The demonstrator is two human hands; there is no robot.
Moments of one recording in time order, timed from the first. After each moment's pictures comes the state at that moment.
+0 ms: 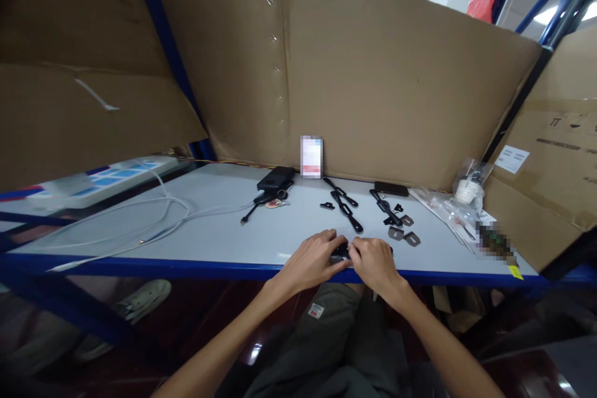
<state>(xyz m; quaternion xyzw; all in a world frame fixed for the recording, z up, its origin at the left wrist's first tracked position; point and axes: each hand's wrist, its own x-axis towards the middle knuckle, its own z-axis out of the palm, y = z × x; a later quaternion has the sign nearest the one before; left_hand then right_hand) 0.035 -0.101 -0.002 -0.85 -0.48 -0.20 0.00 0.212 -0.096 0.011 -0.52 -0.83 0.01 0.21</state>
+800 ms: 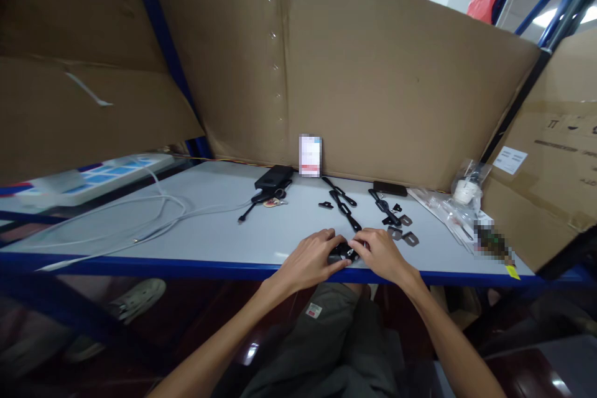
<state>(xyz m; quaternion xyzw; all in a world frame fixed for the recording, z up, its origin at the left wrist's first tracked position) 0.034 -0.098 -0.005 -0.85 -0.48 -0.21 0.00 0.234 -0.083 0.033 -0.41 -0.87 0.14 0.25</state>
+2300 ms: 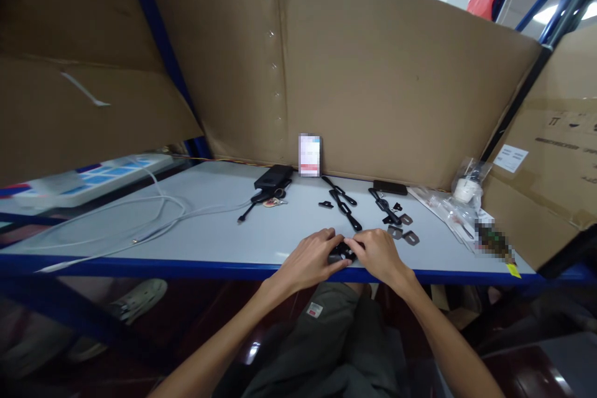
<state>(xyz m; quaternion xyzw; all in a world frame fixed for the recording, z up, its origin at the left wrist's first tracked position) 0.034 -0.101 0.001 -0.85 -0.48 -0.21 -0.01 0.222 -0.087 0.031 -0.45 -0.86 0.08 0.24</state>
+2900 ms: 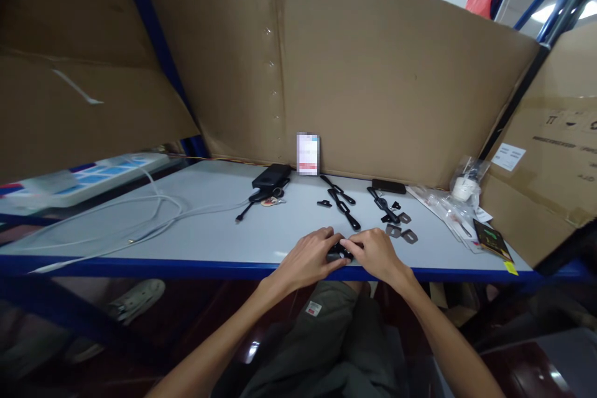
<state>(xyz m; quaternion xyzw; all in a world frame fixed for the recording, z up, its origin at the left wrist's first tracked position) 0.034 -0.101 -0.001 -0.85 -0.48 -0.21 -0.01 0.223 -0.090 0.033 -0.45 -0.86 0.09 0.23</state>
